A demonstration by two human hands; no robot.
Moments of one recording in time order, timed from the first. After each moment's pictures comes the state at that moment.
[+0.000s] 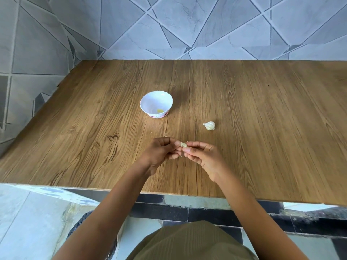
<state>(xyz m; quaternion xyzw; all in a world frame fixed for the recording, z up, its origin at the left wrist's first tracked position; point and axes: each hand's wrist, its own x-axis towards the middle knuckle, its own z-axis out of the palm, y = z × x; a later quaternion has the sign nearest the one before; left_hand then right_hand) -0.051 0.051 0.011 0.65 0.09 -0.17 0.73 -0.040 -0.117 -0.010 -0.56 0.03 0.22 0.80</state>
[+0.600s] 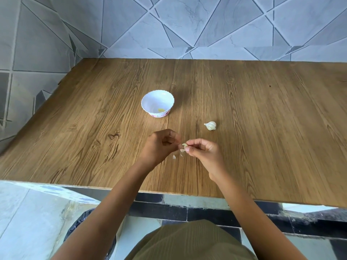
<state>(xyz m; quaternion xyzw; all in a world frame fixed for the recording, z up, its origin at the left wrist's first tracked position) -0.048 0.054 0.014 0.84 0.01 0.00 0.54 -0.041 -0.112 -0.013 -0.66 -0.01 0.11 0.74</state>
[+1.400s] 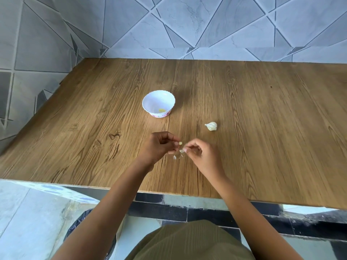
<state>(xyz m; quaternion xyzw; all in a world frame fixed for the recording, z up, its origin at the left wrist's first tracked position) -0.049 0.058 0.015 0.74 0.07 -0.08 0.66 -0.038 -0.108 -0.022 -0.87 -0.17 -0.08 0.45</state>
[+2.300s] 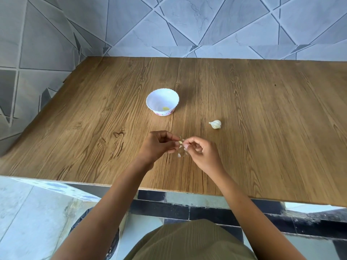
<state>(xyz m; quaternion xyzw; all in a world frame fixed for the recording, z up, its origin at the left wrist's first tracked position) -0.054 0.070 0.015 0.74 0.08 -0.08 0.67 -0.039 -0.097 -0.019 -0.83 -0.17 -0.03 0.53</state>
